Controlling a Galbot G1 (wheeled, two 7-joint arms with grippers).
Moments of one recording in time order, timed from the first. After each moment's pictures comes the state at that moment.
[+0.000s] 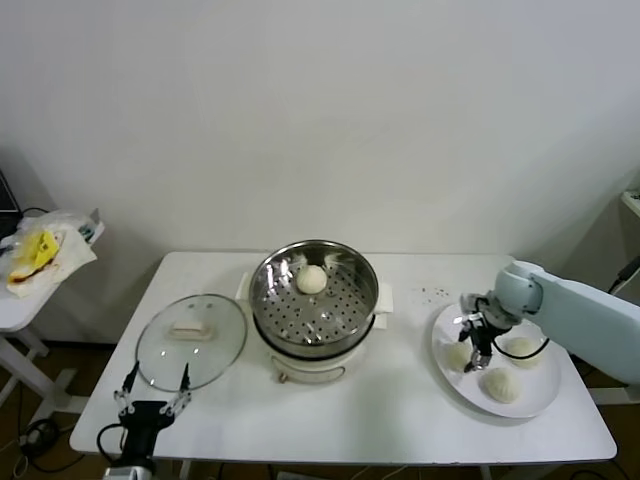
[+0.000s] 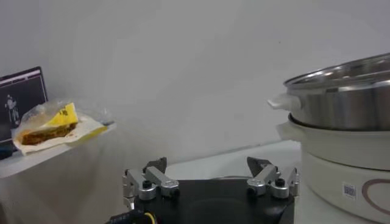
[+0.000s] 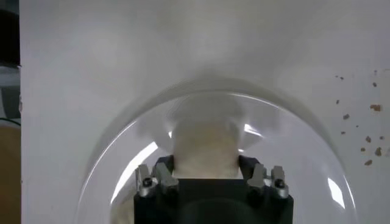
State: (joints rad) left arm 1.72 -1.38 -0.67 -1.94 0.00 -0.17 -0.09; right arm 0.08 0.66 -1.05 1.21 0.14 -0.34 -1.04
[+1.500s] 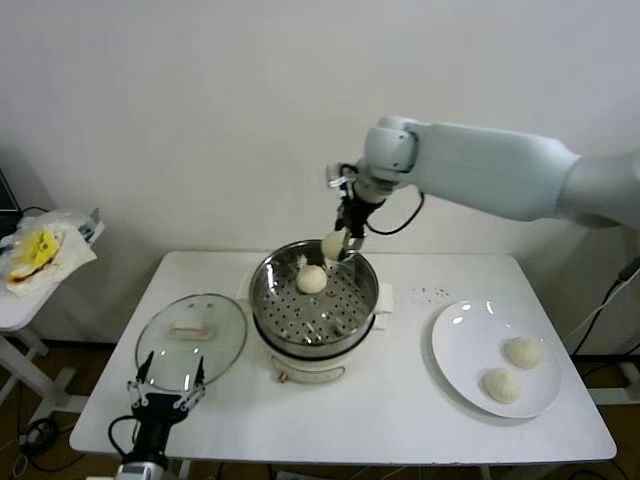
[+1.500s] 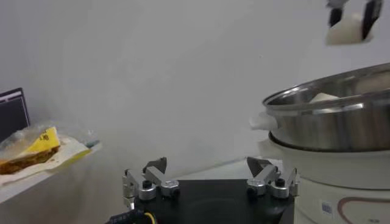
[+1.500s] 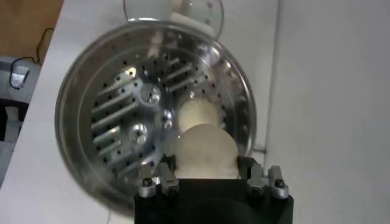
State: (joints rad) left arm 1.74 -1.36 -0.63 -2.01 0.06 -0.15 -0.11; right arm 0.73 1.31 -1.49 1.13 0.74 -0.48 -0.94
